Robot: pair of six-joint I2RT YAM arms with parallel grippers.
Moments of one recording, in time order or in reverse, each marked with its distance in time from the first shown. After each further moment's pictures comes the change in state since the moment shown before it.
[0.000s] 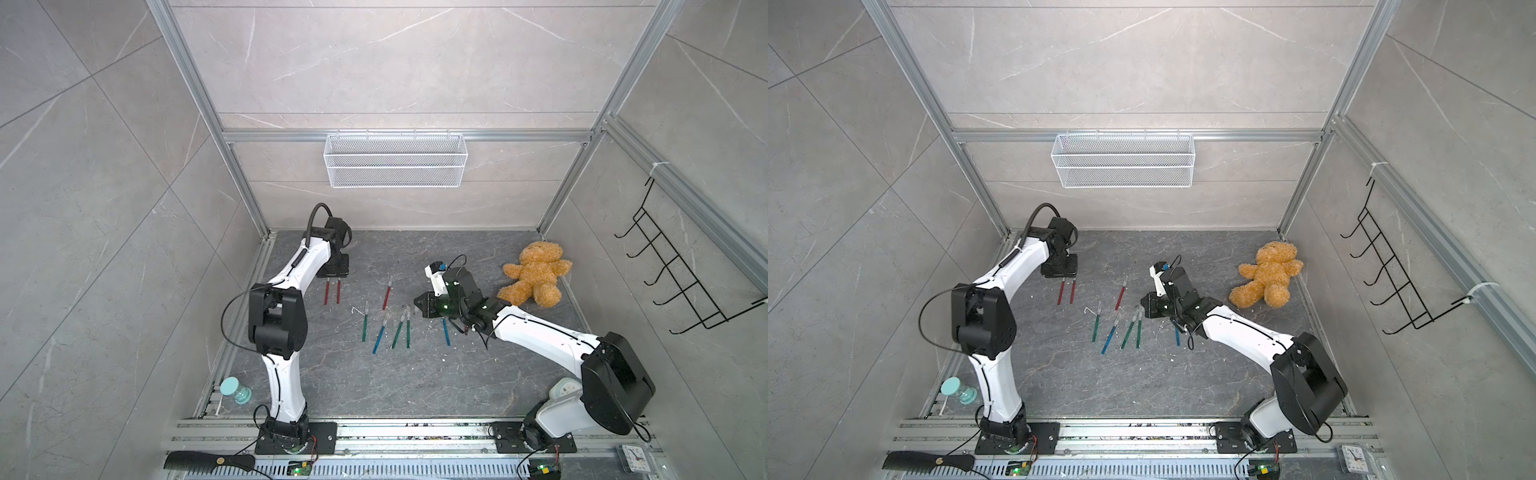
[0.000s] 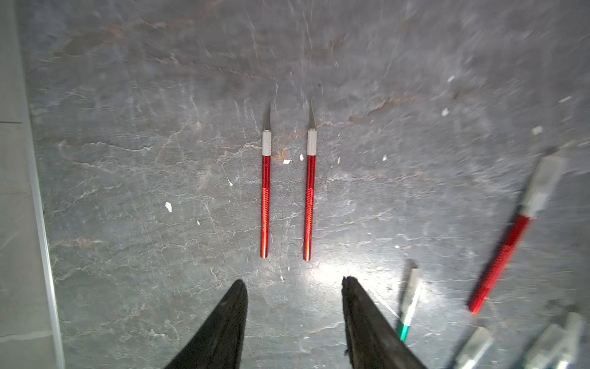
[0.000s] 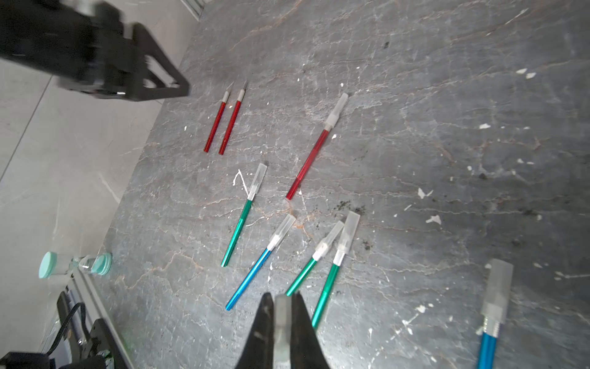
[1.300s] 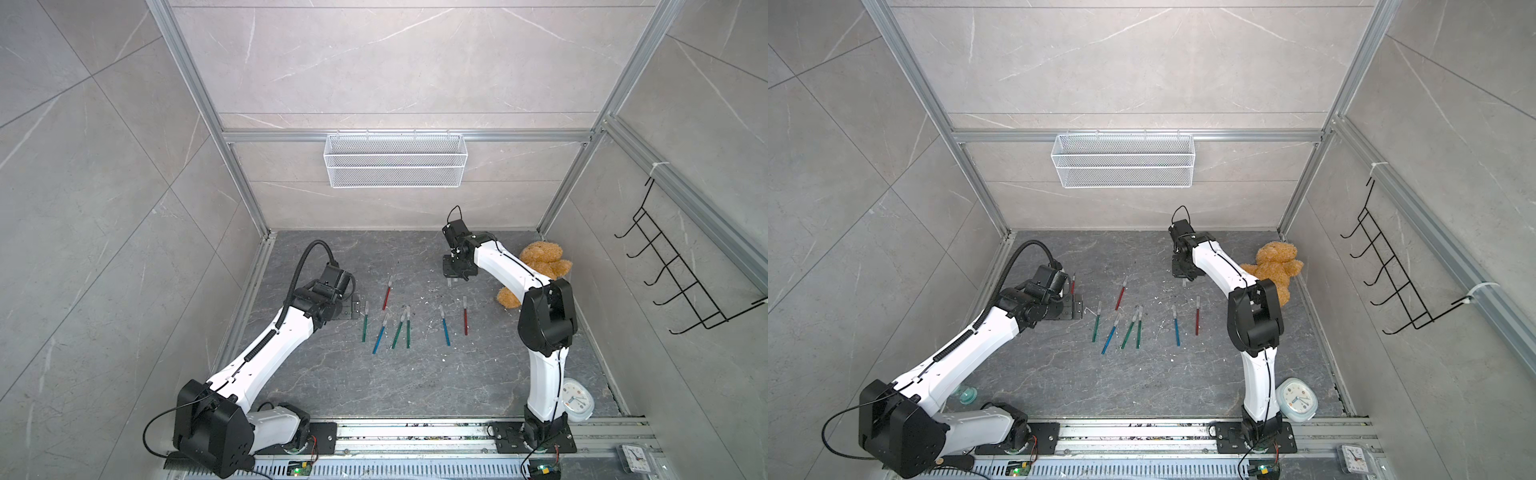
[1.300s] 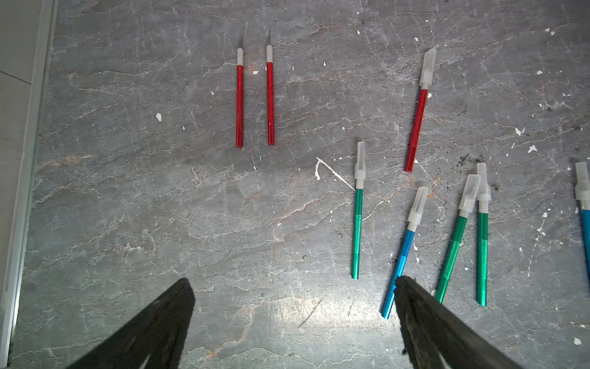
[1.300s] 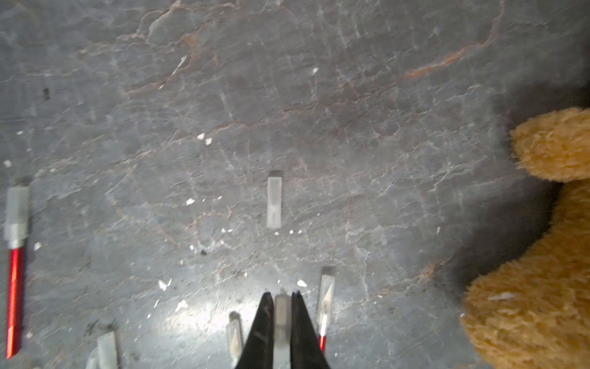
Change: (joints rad) left arm -0.218 -0.676 -0.700 0.236 -0.083 -0.128; right arm -0.282 0.597 0.869 -0.829 0.380 -0.135
